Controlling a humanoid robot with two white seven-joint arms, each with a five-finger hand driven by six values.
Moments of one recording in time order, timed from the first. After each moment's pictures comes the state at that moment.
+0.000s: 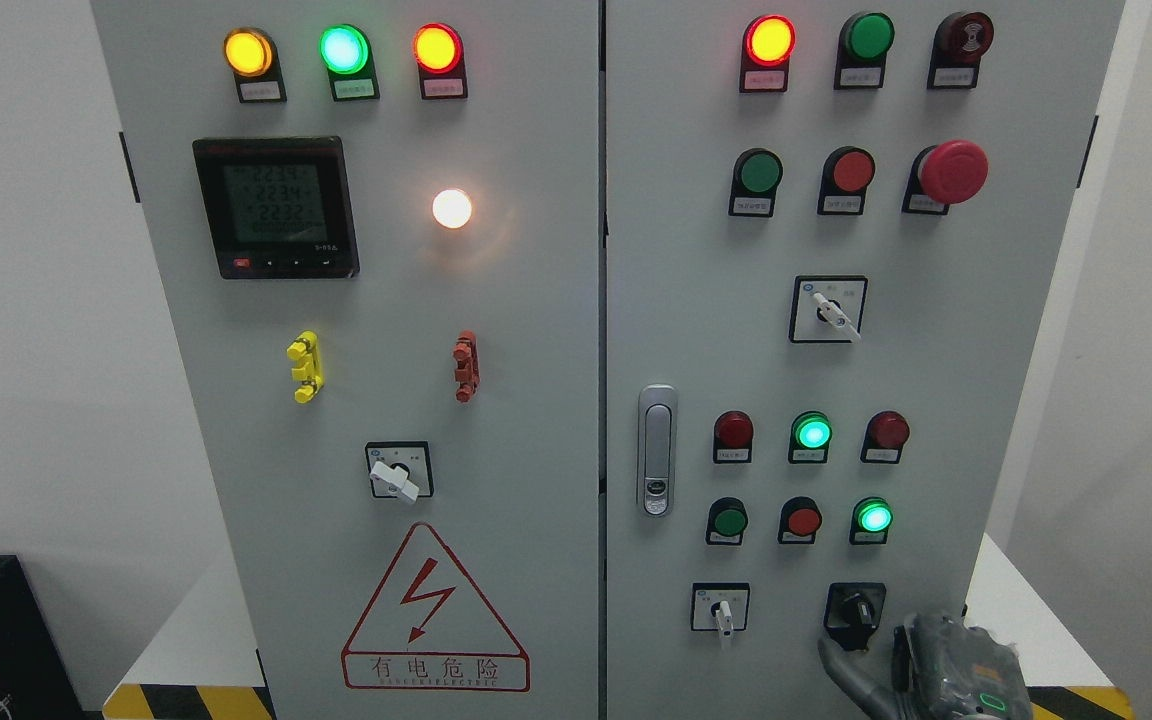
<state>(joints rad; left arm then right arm) 0.00 -0.10 -0.11 -0.08 0.14 -0.08 0.05 -0.26 -0.10 0.07 -1.72 1.21 0.45 0.31</state>
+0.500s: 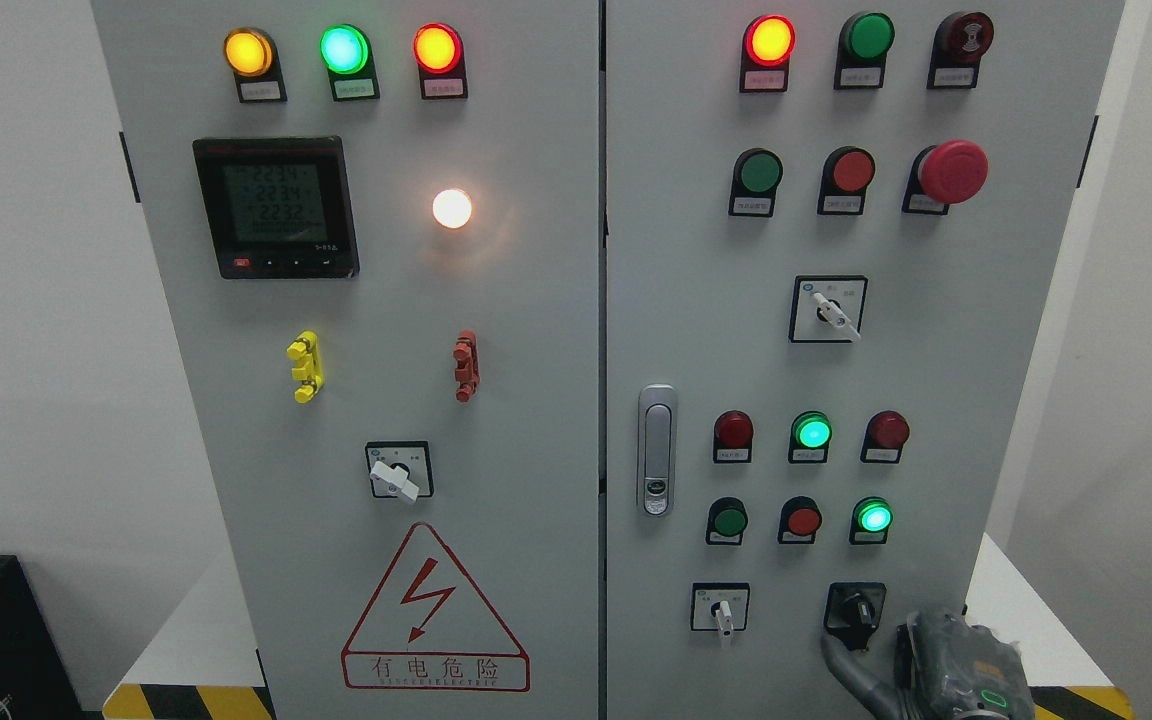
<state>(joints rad) 0.00 -0.10 -0.11 -0.08 0.14 -0.08 0.05 -0.27 -0.10 0.07 -1.71 1.21 0.46 0.32</state>
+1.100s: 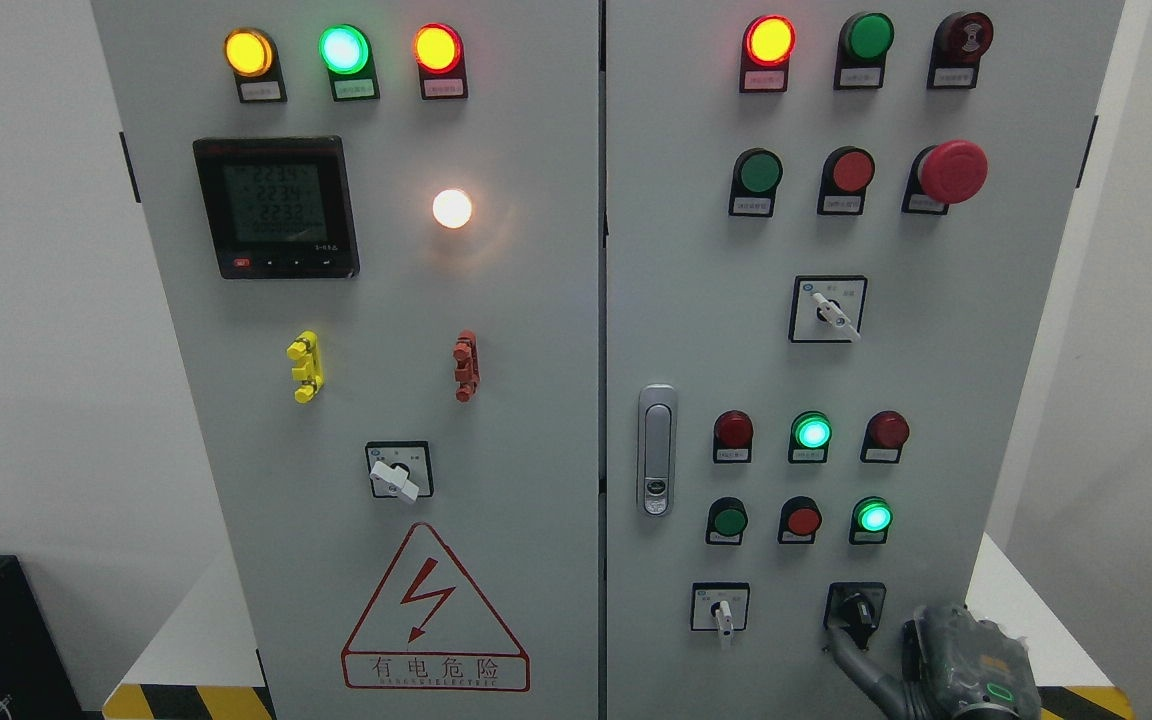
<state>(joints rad) 0.00 -0.10 -0.11 -0.08 0.14 -0.08 0.05 -0.28 -0.10 0.06 -1.70 1.21 0.47 0.32</state>
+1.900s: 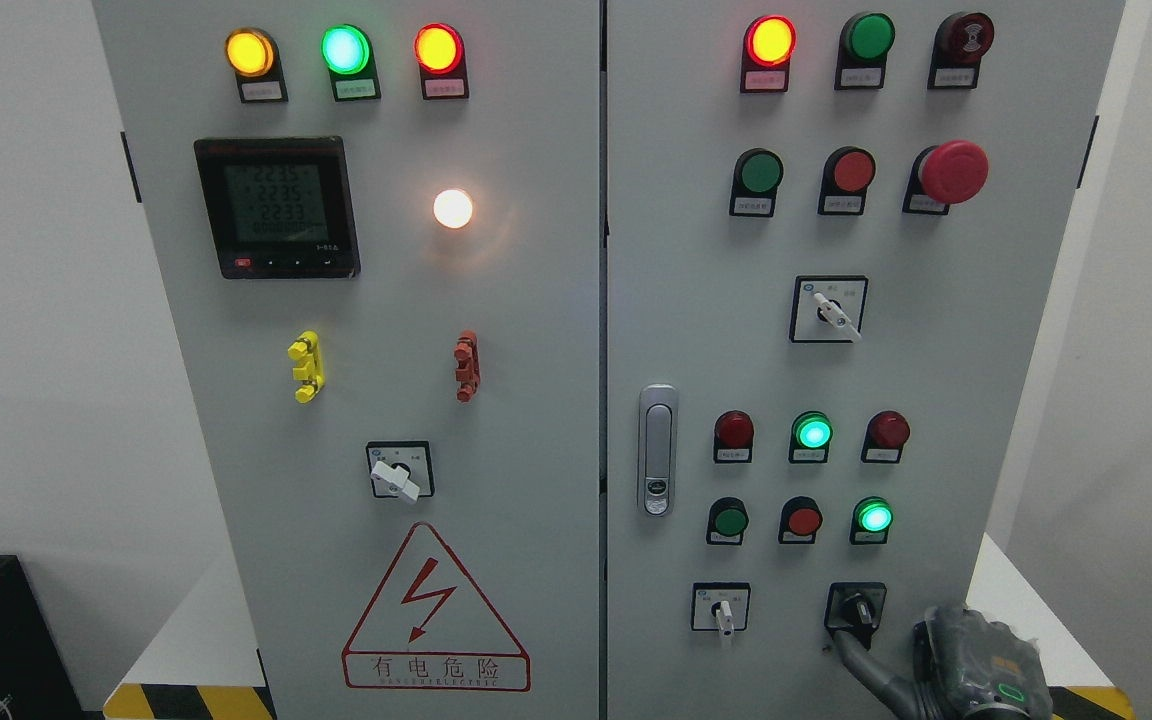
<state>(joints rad) 0.00 -0.10 -0.11 -0.08 0.14 -0.08 0.05 -0.29 -0.11 0.03 -1.69 1.20 0.47 0.32</state>
